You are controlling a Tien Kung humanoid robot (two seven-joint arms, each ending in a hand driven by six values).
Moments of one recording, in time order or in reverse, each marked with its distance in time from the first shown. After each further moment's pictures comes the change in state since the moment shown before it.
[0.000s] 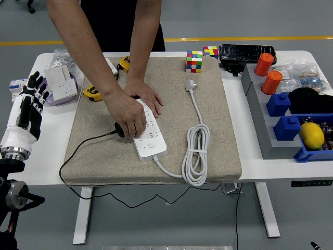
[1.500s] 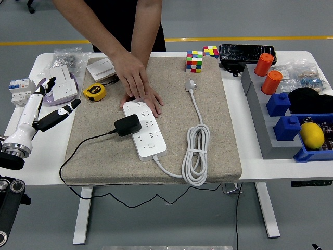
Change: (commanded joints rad) left arm -0.005 0.016 0.001 -0.079 0.822 -0.035 0.153; right arm -0.008 -0.006 0.002 0.000 -0.009 -0.001 0.000
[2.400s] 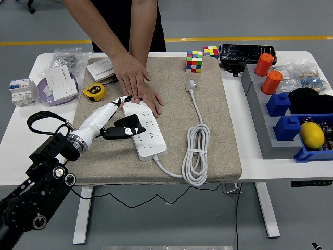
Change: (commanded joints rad) left arm -0.263 0.024 0.436 0.253 0.010 -0.046 0.011; right arm 0.007 0.000 0.001 0.000 -0.011 0.000 -0.006
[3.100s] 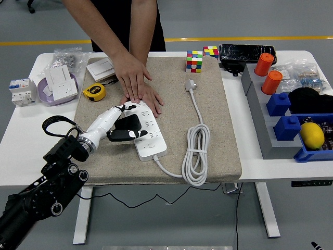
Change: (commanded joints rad) left arm -0.094 -0.043 0.050 0.286 0.030 0.130 -0.090; right arm 0.005 0.000 -0.009 0.000 0.006 0.002 0.000
